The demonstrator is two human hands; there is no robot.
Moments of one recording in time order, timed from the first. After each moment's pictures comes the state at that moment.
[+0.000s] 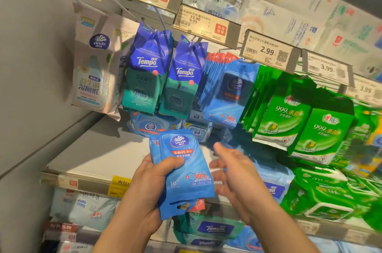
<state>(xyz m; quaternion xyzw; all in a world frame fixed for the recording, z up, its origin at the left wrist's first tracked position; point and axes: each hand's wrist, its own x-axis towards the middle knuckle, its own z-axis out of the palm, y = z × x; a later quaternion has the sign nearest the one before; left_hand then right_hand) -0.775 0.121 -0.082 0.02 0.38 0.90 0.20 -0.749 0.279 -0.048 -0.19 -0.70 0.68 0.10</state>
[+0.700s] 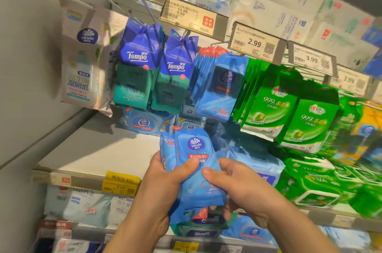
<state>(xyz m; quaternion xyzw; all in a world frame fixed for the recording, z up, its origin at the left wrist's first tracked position) -0.759 0.148 -0.089 0.07 0.40 0.90 0.18 -0.714 0.304 -0.051 -0.10 -0.84 0.54 -0.04</state>
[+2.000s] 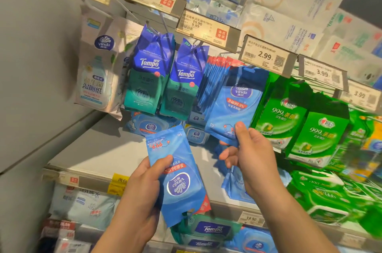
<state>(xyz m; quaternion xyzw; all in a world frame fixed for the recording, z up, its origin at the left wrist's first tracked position) -0.771 0.124 -0.093 -0.03 0.37 0.92 0.15 -0.771 0.305 -0.029 -0.09 -0.72 0.62 0.29</state>
